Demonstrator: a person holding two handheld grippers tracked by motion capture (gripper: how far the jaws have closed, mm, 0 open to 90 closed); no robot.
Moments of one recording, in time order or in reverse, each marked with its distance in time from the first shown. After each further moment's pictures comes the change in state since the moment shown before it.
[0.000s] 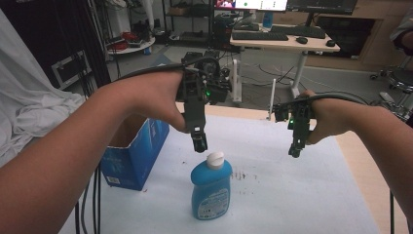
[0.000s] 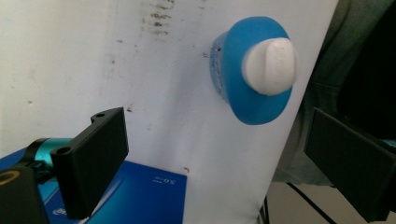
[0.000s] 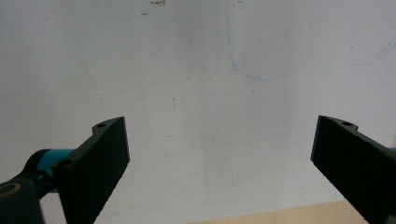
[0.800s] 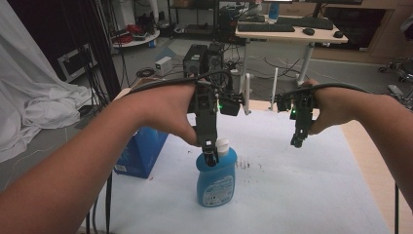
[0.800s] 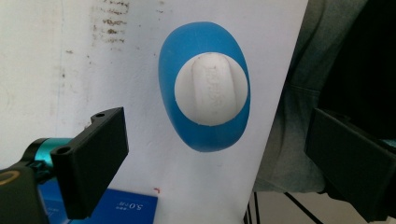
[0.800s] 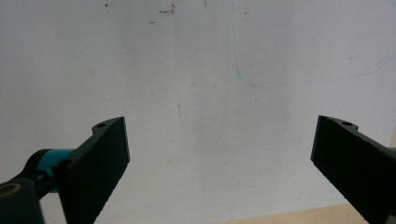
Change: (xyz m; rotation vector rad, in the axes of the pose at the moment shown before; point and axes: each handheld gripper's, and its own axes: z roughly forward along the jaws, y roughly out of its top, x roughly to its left) left arm -0.027 0.005 0.036 -0.009 -0.060 0.029; right arm 0.009 0.007 -0.003 -0.002 -0.016 -0.021
